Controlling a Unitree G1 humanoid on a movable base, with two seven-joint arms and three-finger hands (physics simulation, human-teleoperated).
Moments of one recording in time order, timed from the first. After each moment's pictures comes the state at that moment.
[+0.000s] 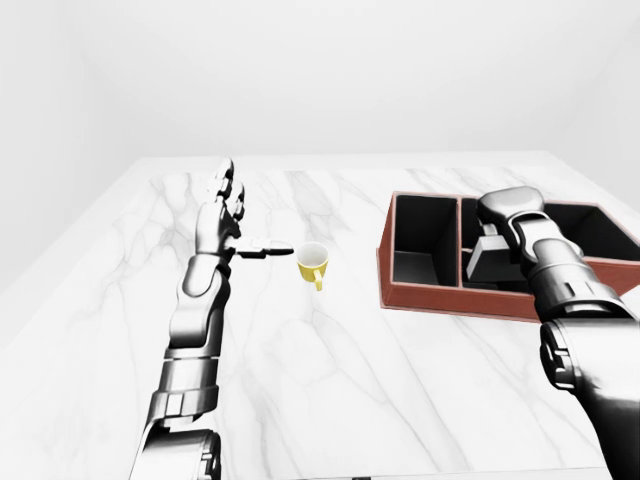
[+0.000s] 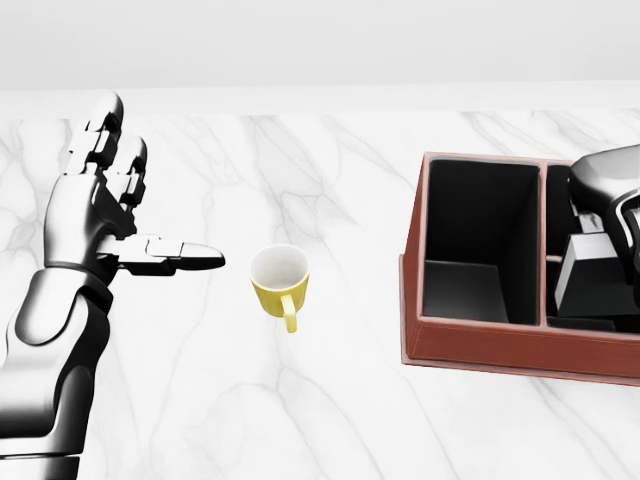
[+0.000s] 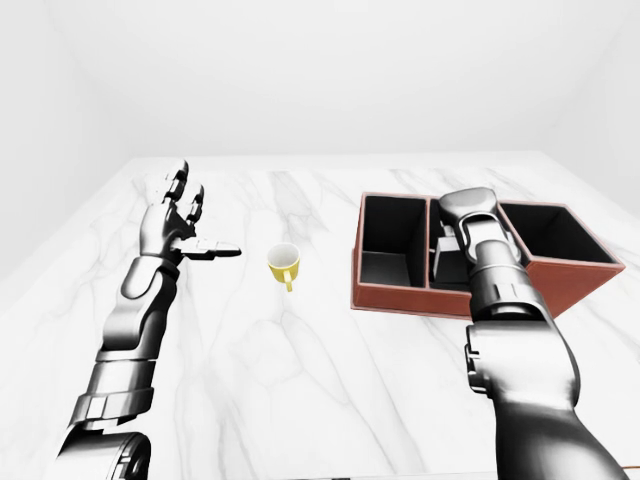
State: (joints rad) left arm -0.51 0.17 0.13 0.18 -0.19 0.09 -0.10; right arm -1.04 -0.61 0.04 1.26 -1.51 -0.09 -0.02
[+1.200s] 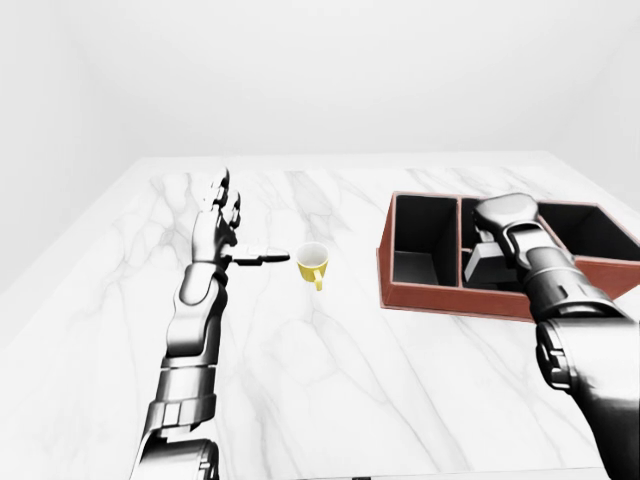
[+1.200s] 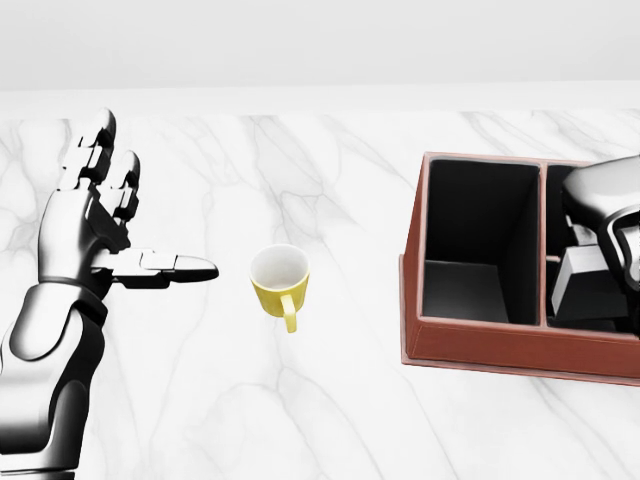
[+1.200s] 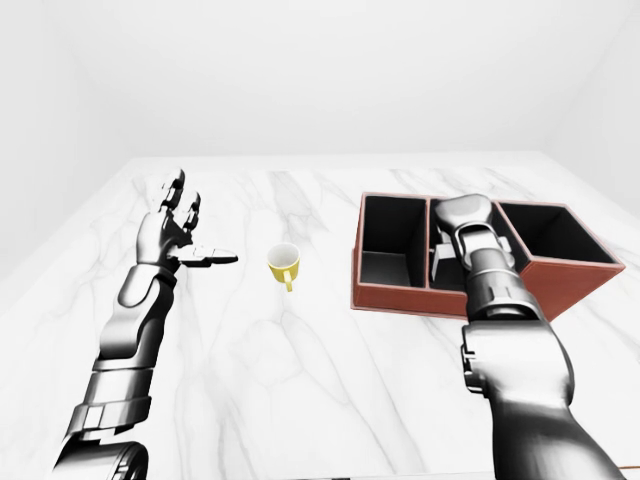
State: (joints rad) left arm -0.46 0.17 0.14 0.16 -0.19 0.09 -0.09; right arm -1.04 -0.59 0.04 1.35 -1.55 -0.09 -0.16
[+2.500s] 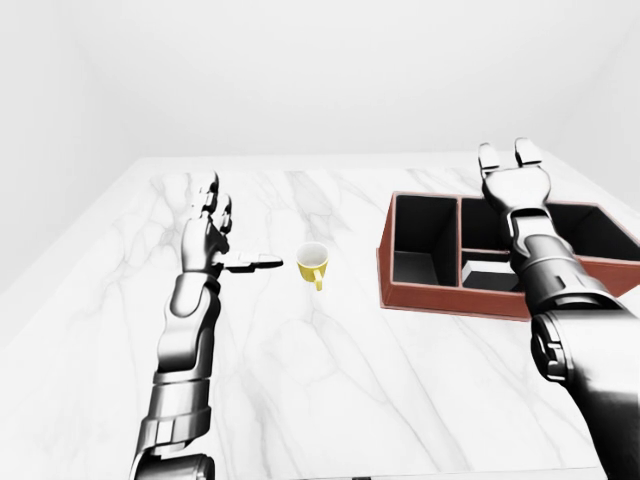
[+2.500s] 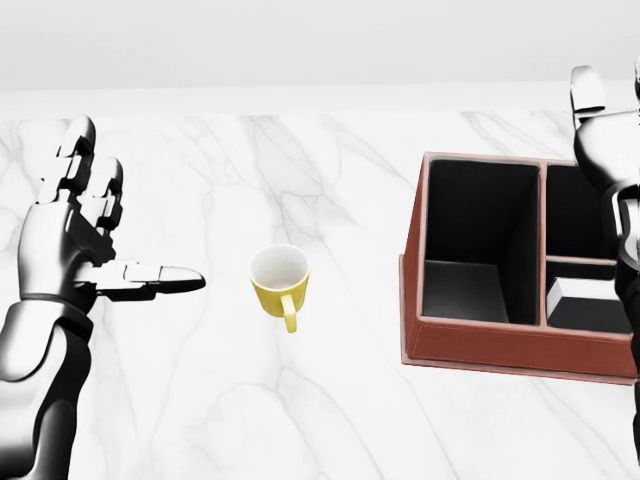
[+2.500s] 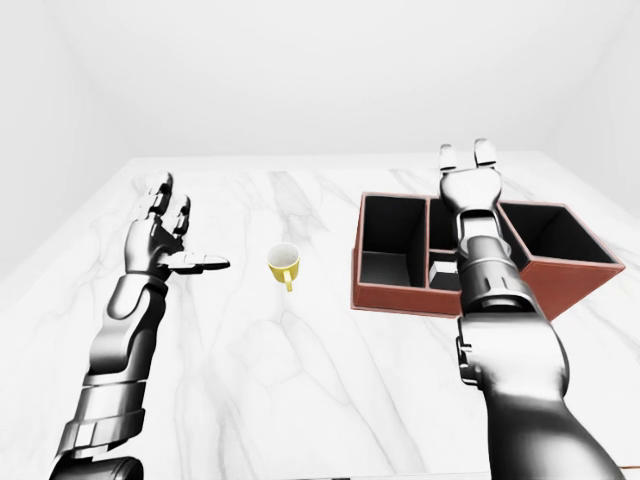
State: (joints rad) left arm -0.39 0.17 0.16 0.08 -0.21 0.09 -0.09; right arm -1.09 -0.57 0.02 1.33 -1.46 0.03 -0.33
